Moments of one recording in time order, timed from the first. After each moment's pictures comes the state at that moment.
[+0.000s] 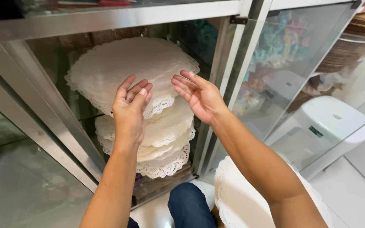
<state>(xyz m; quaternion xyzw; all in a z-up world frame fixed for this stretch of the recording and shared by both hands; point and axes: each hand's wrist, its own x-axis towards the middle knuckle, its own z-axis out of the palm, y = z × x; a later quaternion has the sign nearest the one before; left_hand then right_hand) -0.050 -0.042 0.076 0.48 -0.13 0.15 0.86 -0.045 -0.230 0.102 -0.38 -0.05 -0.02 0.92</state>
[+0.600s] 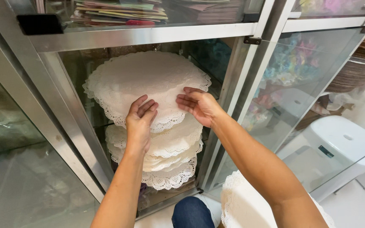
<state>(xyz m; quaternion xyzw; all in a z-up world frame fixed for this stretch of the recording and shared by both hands) -0.013 -0.027 0.038 0.51 -0.07 0.13 0.85 0.020 -0.226 0.075 -0.50 -0.02 0.03 0.86</state>
